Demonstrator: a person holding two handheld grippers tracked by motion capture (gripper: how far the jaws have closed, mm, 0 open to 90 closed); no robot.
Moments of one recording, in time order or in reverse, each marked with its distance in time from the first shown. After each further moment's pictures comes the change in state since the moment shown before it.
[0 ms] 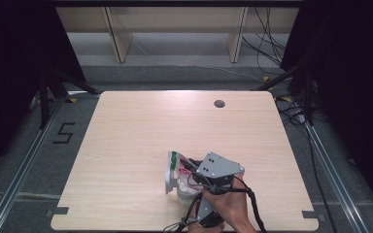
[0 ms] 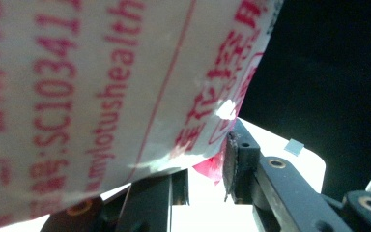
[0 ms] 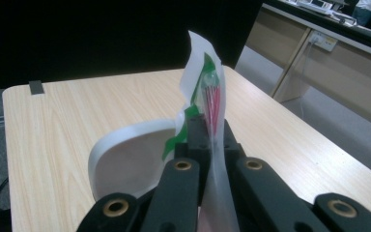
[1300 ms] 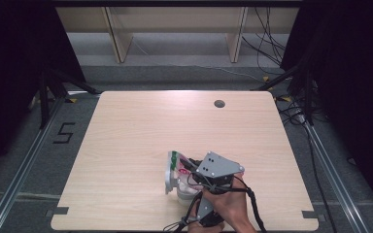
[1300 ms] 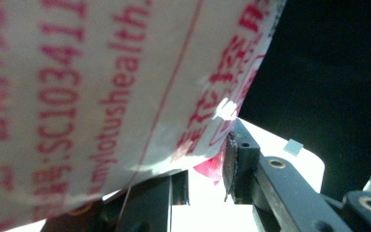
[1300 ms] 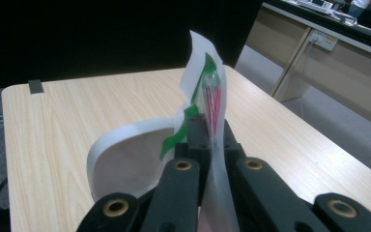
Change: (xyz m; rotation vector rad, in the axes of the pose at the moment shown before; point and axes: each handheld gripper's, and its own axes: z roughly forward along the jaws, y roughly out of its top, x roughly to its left) left arm 0.002 0.001 0.000 0.023 -0.005 -0.003; right arm 0.000 -0.001 0.001 -0.001 0.001 0.012
